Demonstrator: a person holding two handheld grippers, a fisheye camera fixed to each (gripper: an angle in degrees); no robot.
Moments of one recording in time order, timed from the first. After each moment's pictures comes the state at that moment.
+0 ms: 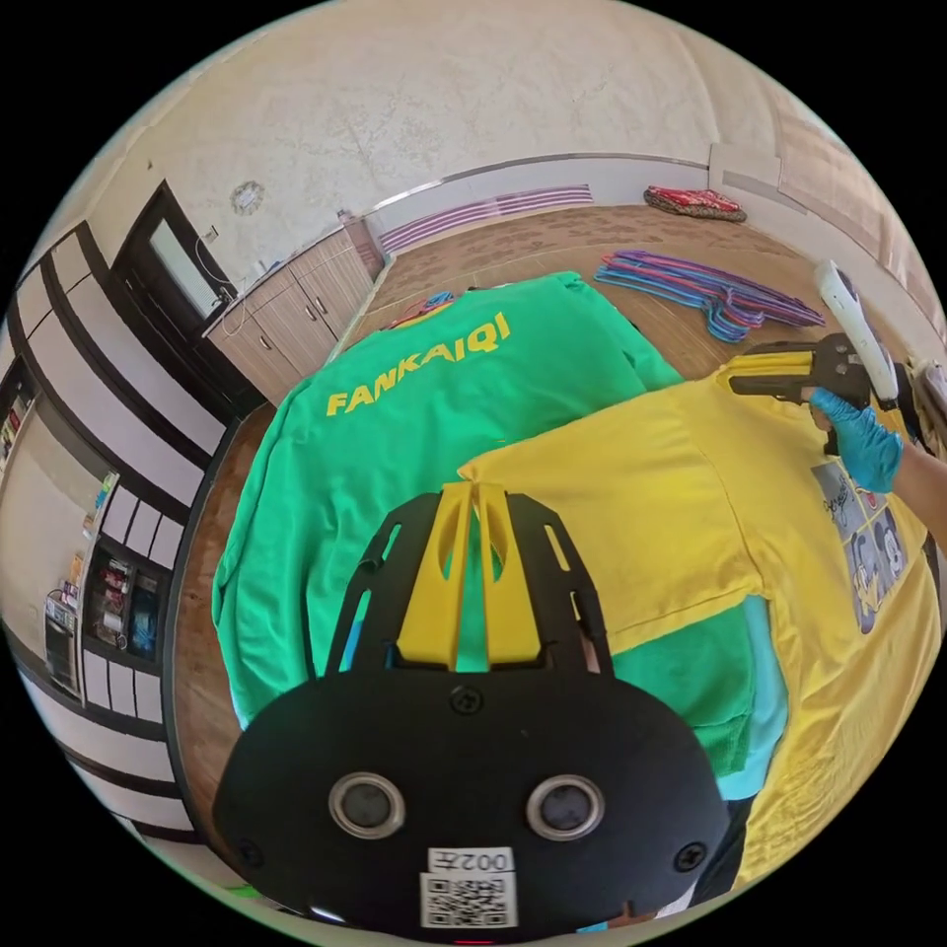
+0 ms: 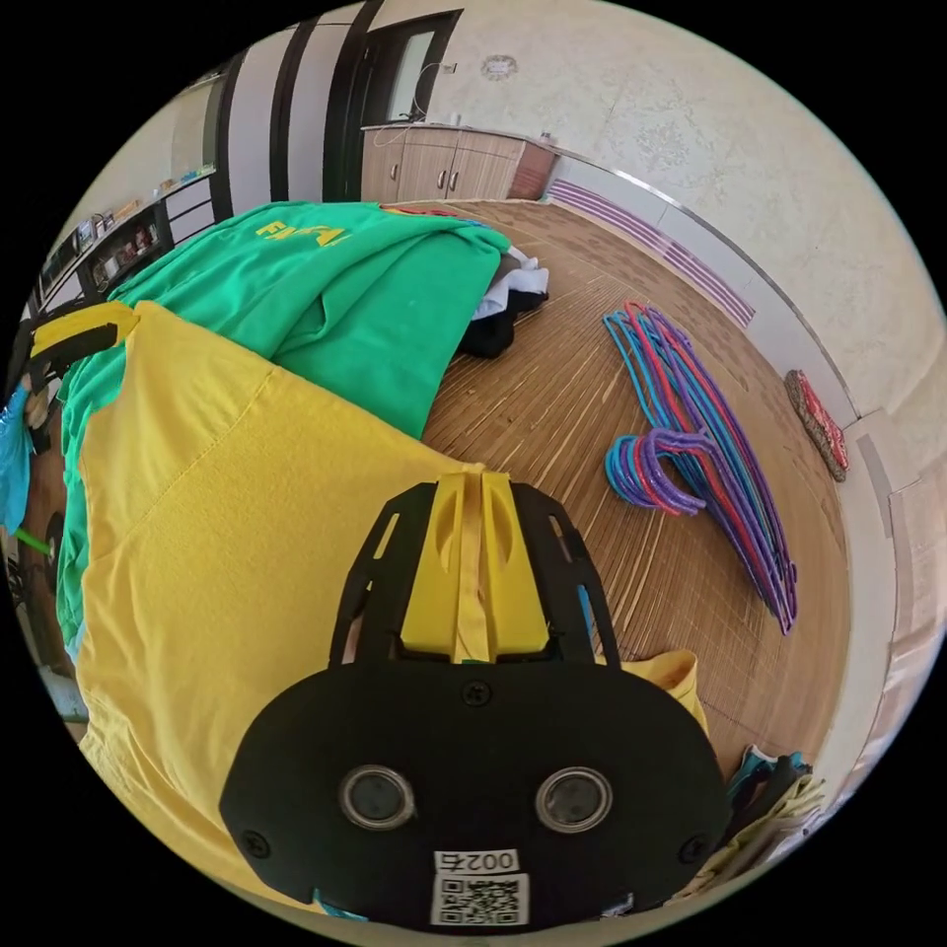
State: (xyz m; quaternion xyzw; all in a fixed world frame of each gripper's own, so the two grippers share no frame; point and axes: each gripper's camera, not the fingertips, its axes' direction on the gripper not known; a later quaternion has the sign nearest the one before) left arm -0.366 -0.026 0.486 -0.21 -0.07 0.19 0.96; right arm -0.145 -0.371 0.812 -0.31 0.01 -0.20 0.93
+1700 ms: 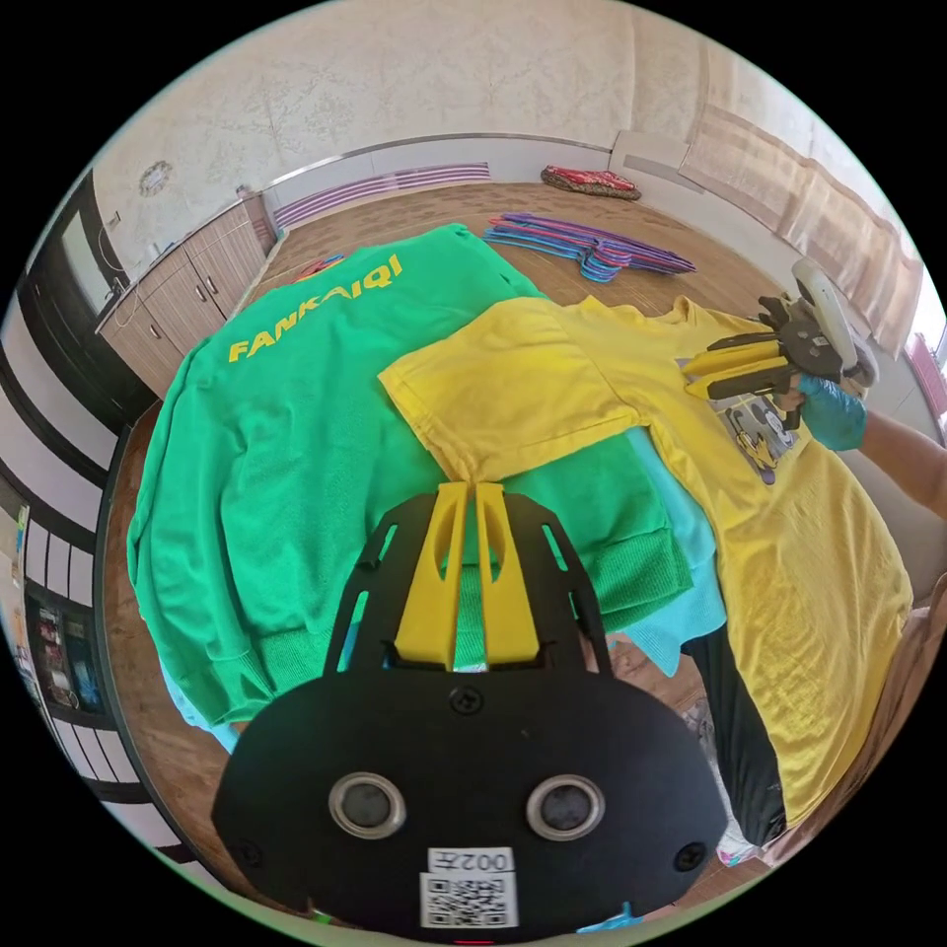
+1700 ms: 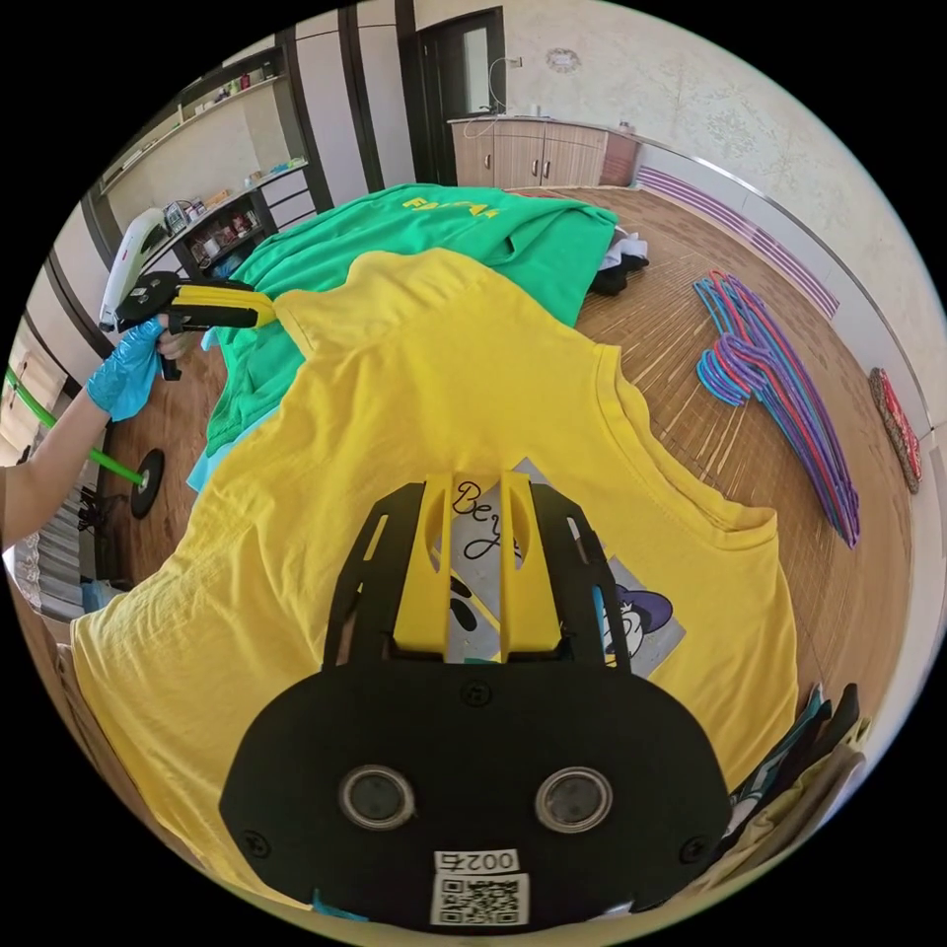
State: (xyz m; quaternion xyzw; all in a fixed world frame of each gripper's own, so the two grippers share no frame) left arm -0.466 0.055 0.424 -0.26 0.10 0.21 0.94; right arm -0.215 -0.311 0.679 -0.35 -0.14 -0.19 0.91
